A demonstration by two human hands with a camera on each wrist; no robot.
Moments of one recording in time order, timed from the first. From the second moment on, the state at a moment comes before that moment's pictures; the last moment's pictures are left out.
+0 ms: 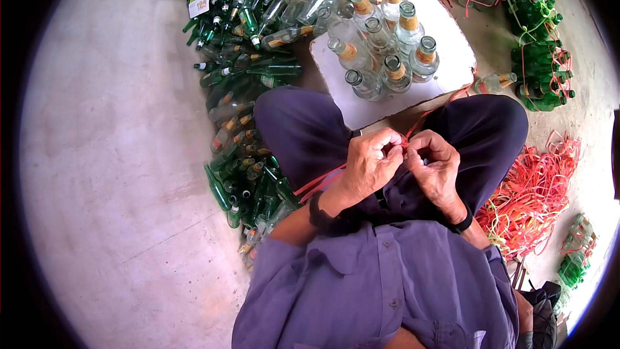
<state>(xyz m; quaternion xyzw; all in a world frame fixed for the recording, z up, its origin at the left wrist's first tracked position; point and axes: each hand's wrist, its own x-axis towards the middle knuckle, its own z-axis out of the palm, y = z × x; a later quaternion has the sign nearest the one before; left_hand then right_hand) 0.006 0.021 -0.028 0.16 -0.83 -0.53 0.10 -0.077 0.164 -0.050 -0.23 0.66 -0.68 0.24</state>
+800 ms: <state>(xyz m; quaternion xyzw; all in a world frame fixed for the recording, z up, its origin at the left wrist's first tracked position) 0.008 -0.001 -0.020 0.21 -0.69 -0.69 -0.07 -0.097 0.169 -0.047 -0.09 0.50 -0.67 0.55</state>
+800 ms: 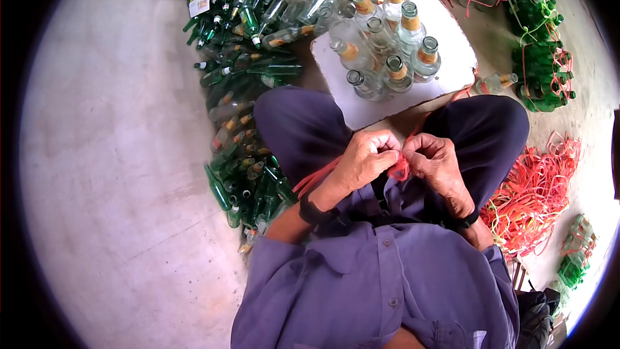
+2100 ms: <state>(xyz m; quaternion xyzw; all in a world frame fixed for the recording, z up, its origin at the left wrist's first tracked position) 0.013 0.013 -0.021 0.20 -0.69 -0.70 0.00 -0.094 0.178 -0.030 -0.16 0.58 -0.72 0.33</state>
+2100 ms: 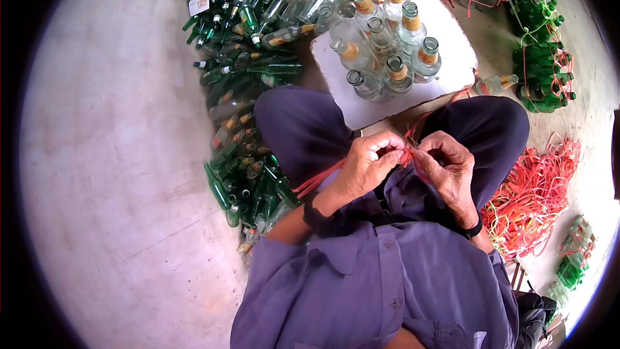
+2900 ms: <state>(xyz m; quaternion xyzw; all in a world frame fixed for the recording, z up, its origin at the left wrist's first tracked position) 0.015 0.025 -0.025 0.20 -0.72 -0.66 0.07 -0.083 0.169 -0.050 -0.14 0.66 -0.65 0.34</state>
